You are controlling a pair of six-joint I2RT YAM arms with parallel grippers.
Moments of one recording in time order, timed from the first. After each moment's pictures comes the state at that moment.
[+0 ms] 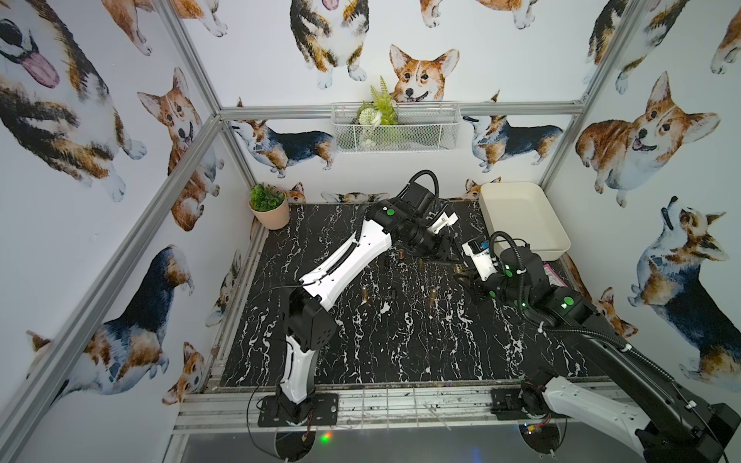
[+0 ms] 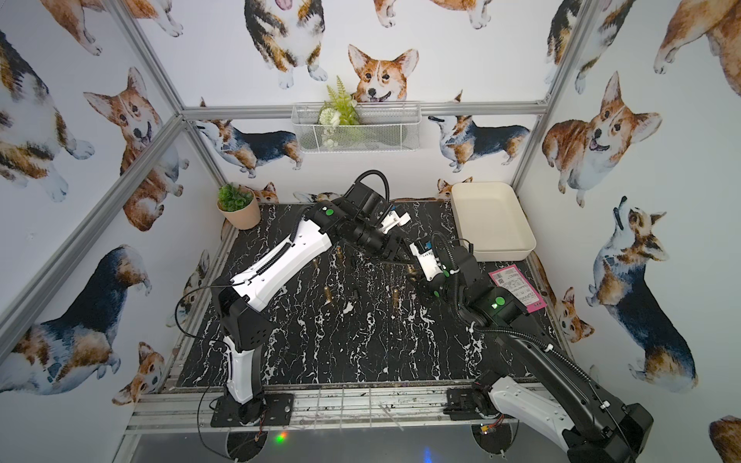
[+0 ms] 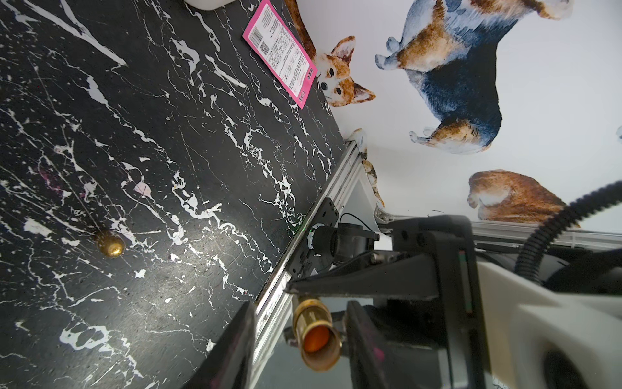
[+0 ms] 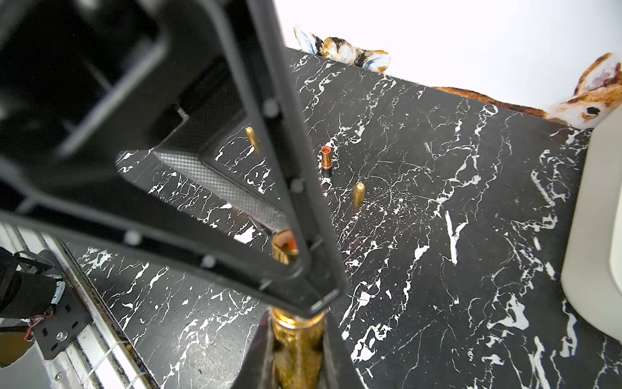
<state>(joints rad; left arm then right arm) -0.77 1.98 2.12 -1.08 0.75 -0.42 0.65 0.93 0.95 -0.61 -0.12 0.10</state>
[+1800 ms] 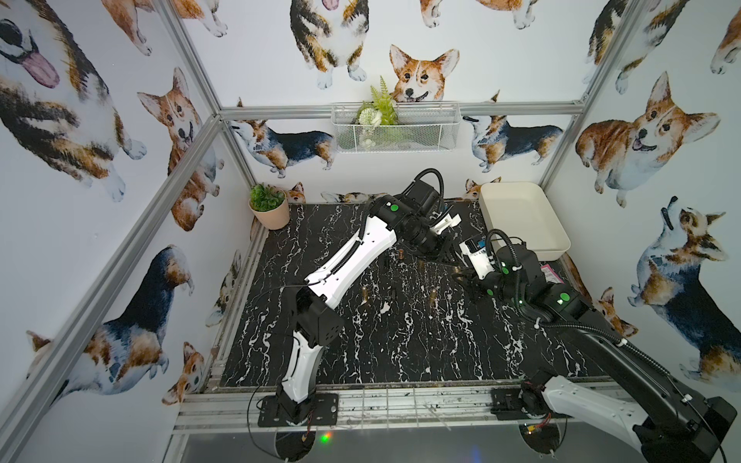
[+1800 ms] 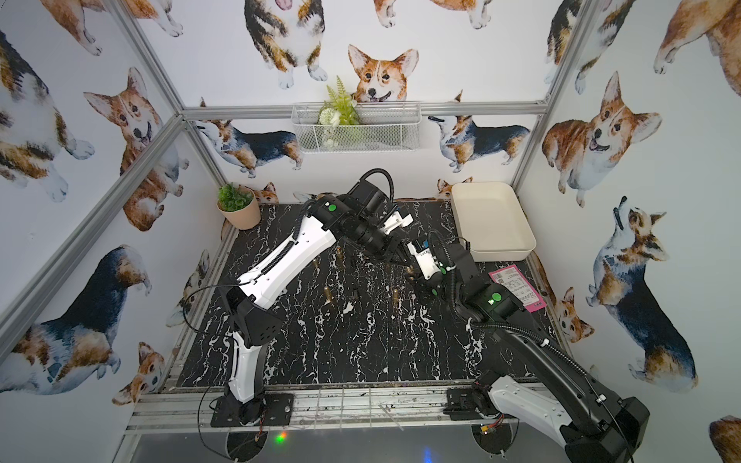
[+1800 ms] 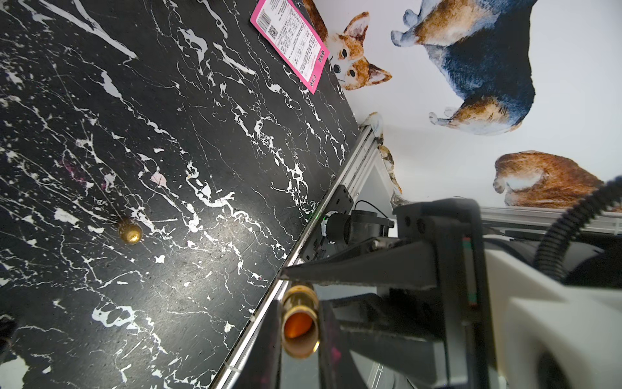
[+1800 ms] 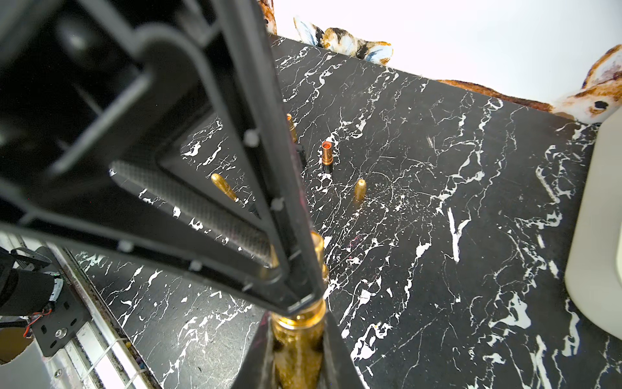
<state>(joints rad) -0.79 2.05 2.28 -1.25 0.70 -0.33 0.65 0.96 0.97 -0.62 -0.12 0.10</state>
